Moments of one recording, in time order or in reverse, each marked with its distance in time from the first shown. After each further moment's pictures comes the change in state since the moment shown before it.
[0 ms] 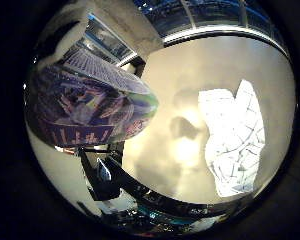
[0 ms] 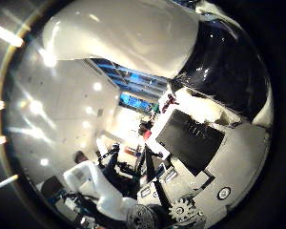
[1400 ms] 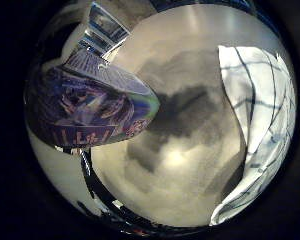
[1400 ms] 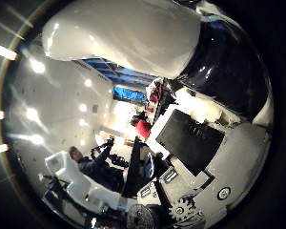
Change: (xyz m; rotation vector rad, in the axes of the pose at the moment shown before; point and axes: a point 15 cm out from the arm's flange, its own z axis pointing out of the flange) arm 0.167 0.065 0.088 -0.165 0.100 0.063
